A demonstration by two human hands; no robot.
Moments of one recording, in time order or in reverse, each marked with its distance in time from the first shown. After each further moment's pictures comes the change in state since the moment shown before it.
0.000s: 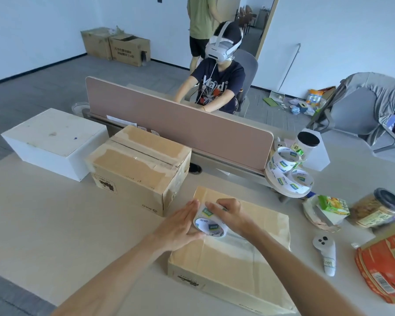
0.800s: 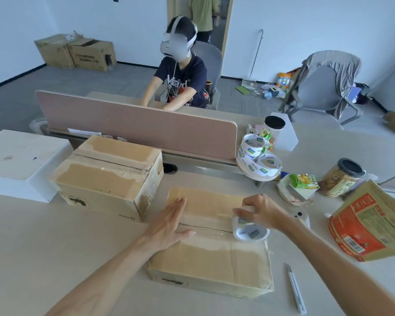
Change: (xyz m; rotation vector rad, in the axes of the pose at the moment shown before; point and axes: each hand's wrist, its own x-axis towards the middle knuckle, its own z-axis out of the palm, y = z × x) left_hand 0.026 0.027 0.006 0.138 0.007 0.063; right_hand -0.046 0.086 -0.119 -0.327 0.019 0.013
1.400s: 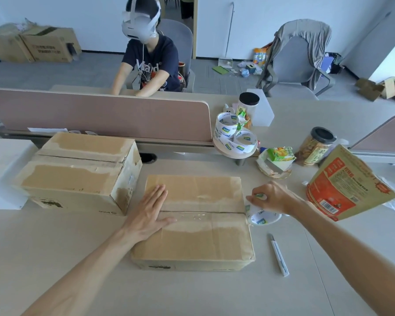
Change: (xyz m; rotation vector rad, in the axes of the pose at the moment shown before) left_hand 0.005 -0.007 0.008 0.106 0.025 0.063; right_hand -0.051 0.084 -0.016 -0.310 0.063 0.076
